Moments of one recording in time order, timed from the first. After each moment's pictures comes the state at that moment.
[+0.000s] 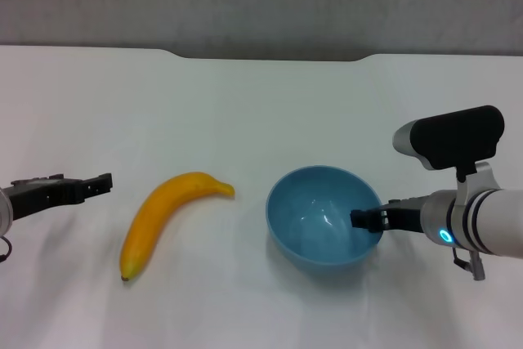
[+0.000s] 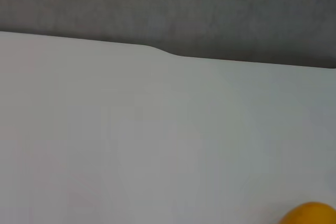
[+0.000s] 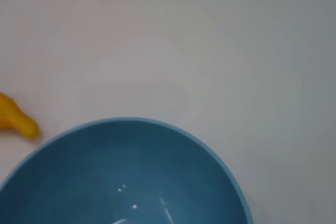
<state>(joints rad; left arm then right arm) -0.24 -2.04 -1.80 -1.07 2.07 -0.66 0.75 0.48 2.01 1.17 1.07 0.44 -0.56 -2.93</state>
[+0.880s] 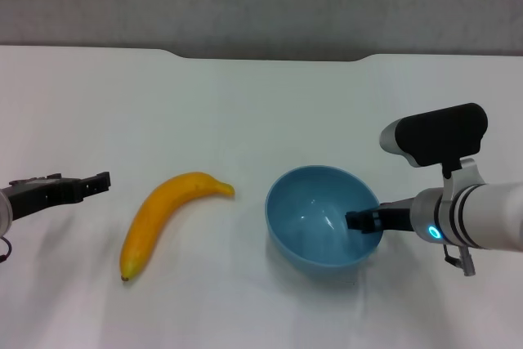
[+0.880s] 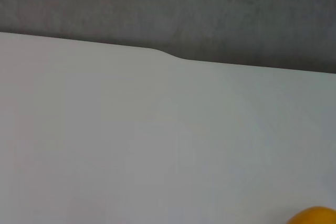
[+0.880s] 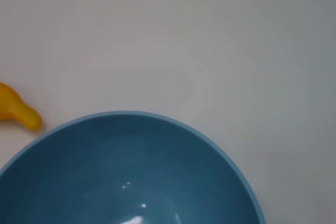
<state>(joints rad) -0.23 -2.04 -1.79 -1.07 2.05 -0.63 0.75 0.56 2.01 1.14 0.98 0.49 -0.56 -2.93</state>
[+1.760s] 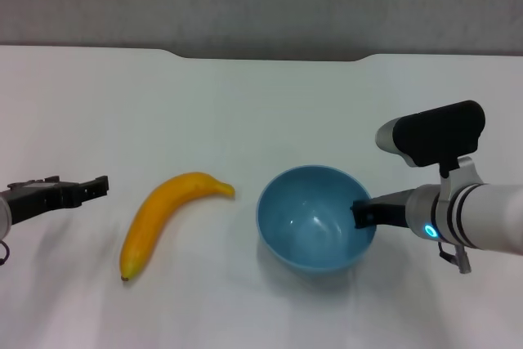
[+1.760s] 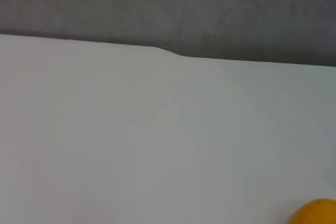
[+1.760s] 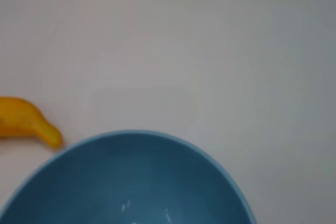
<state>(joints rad) -0.22 -2.04 -1.78 -1.07 2.05 -0.61 0.80 0.53 2.00 1.12 1.02 0.48 -0.51 -2.94</state>
